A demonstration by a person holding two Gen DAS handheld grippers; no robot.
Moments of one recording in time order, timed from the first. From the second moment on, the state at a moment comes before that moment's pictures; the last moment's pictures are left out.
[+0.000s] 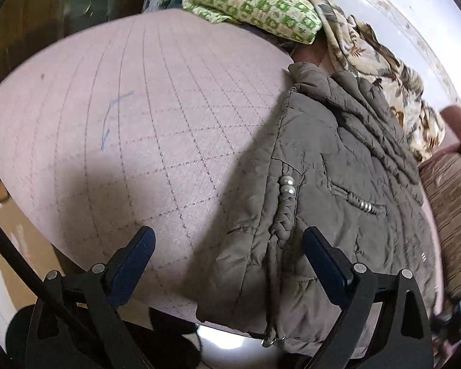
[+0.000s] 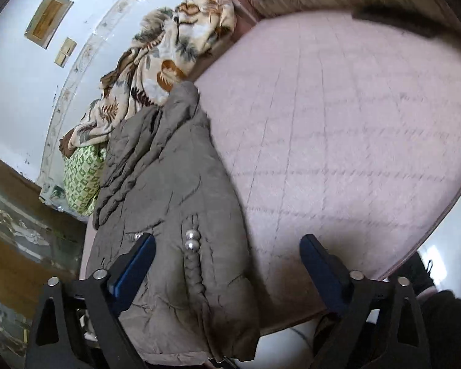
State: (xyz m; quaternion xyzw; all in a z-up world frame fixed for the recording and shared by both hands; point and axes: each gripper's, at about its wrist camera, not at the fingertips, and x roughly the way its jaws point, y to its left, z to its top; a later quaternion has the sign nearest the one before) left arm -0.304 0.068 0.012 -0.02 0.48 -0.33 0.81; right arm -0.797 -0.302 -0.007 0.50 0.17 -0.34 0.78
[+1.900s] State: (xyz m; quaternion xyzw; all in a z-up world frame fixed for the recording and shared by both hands) left arm -0.380 0.018 0.002 0.11 0.39 -0.32 0.86; right arm -0.736 -0.248 -0.021 0.44 0.22 -0.32 0.81
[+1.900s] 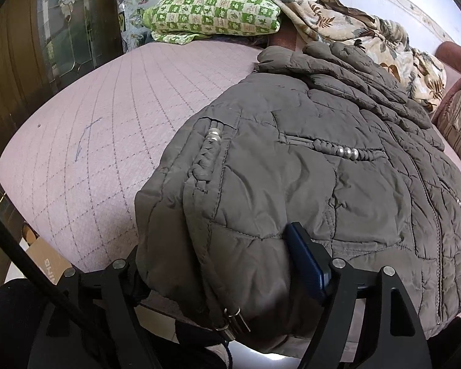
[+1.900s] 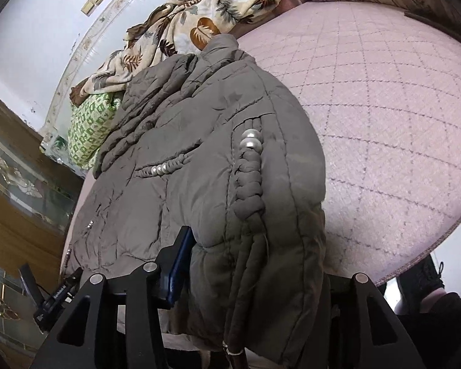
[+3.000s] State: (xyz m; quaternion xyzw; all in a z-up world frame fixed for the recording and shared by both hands) left arm -0.383 0.010 -0.002 0.13 0.38 -0.30 0.87; right arm -0.717 -0.233 -0.022 0.38 0.25 -0.34 0.82
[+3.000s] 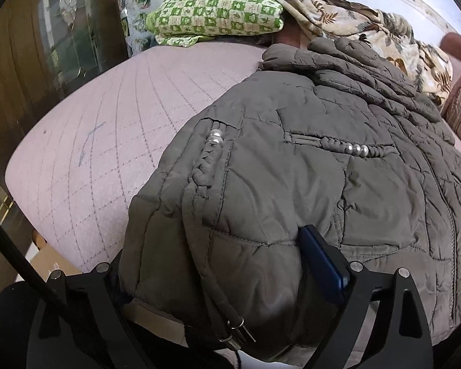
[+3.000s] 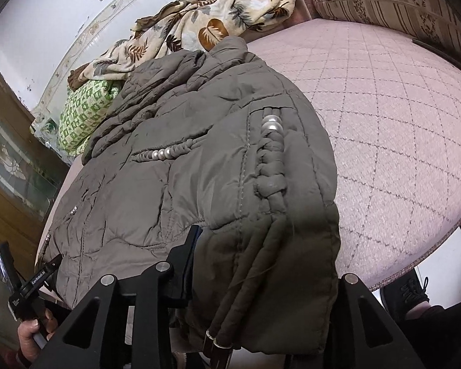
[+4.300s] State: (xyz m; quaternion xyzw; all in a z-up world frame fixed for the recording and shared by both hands) left arm -0.402 0.013 0.028 0.14 0.31 -0.35 0.87; right arm -0.720 -0.223 0.015 0.32 0.22 -0.34 0.86
